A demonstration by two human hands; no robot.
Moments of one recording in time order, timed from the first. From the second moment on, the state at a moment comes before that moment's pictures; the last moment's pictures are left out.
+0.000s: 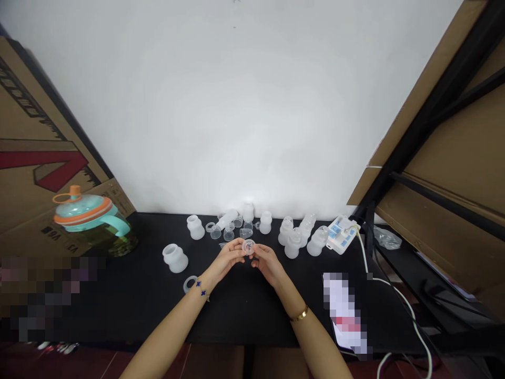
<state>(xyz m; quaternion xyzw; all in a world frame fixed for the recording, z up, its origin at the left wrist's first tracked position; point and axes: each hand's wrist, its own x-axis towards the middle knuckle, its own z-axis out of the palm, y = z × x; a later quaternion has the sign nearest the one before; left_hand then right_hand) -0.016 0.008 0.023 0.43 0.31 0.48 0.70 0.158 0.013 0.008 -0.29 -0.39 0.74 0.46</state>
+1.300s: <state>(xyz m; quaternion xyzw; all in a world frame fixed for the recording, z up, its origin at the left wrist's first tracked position) -0.016 0.007 0.025 0.42 0.31 0.48 0.70 0.158 0.014 0.005 -0.26 -0.40 0.74 0.47</state>
